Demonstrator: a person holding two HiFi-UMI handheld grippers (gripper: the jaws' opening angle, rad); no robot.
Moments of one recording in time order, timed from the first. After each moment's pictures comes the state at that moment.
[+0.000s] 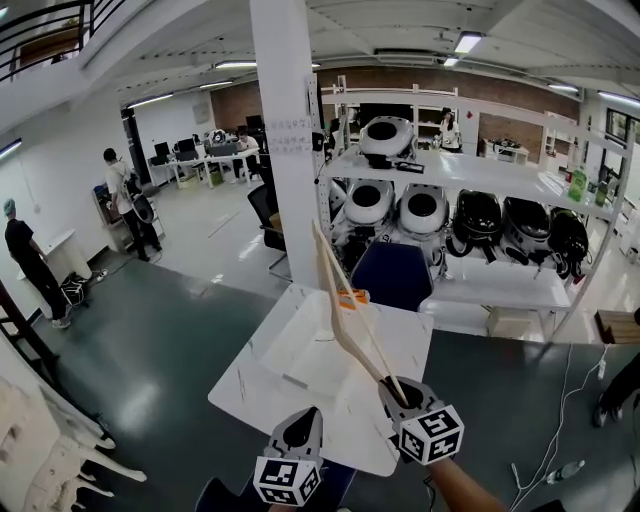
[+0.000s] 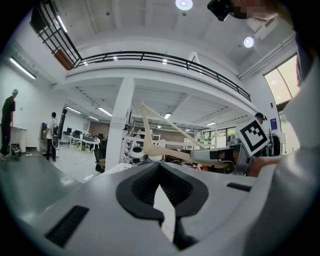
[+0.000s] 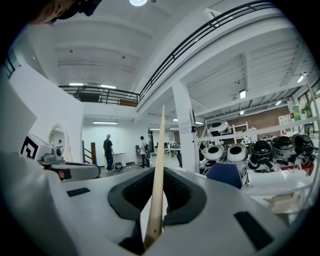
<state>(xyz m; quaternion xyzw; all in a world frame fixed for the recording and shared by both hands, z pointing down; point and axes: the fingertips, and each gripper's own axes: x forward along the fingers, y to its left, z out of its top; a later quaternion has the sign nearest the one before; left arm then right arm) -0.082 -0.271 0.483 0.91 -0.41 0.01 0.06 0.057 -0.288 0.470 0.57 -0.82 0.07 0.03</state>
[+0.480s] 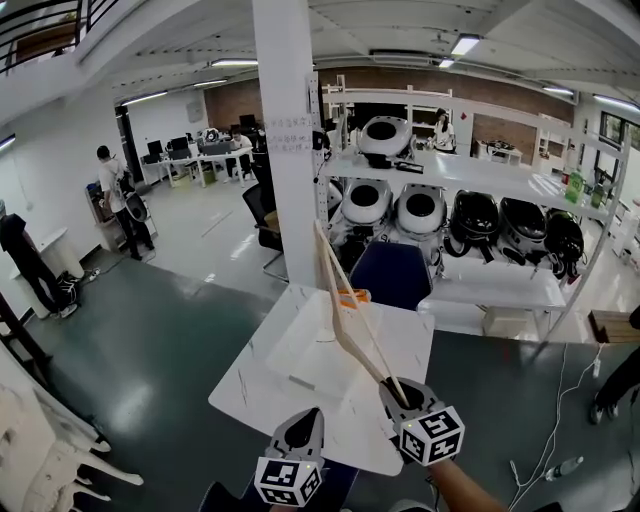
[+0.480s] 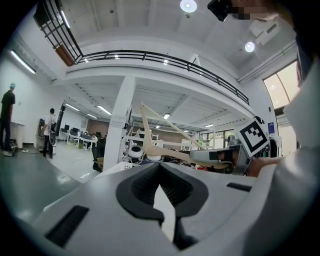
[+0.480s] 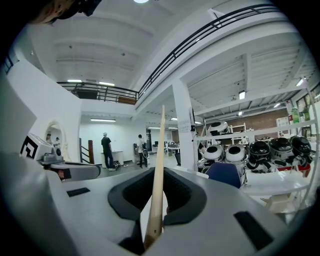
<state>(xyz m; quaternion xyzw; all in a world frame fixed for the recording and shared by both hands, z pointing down) -0.105 -0.280 0.491 0.91 -0.40 0.01 0.07 0.033 -0.294 0.476 0.58 -0.81 0.07 0.04</state>
